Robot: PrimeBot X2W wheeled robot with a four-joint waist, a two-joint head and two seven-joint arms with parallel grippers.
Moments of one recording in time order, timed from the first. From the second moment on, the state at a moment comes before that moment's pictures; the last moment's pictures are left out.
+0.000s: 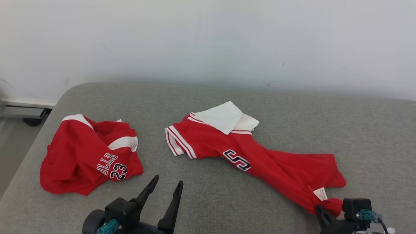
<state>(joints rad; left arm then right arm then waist) -0.16 0.28 -0.66 0.07 -0.43 0.12 -0.14 0.05 -0.16 0.10 0.19 0.34 -0.08 0.20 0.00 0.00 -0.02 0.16</state>
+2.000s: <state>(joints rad) 0.08 0.26 -0.27 0.07 -0.34 0.12 0.05 0.13 -0.11 0.05 0.05 0.37 -0.06 -0.08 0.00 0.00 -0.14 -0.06</state>
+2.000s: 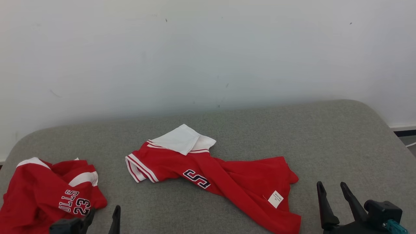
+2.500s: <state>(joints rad) -0.25 0.29 -0.42 0.17 -0.26 0.03 0.27 0.09 -0.17 0.12 0.06 0.35 -0.05 0.10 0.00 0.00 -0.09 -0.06</state>
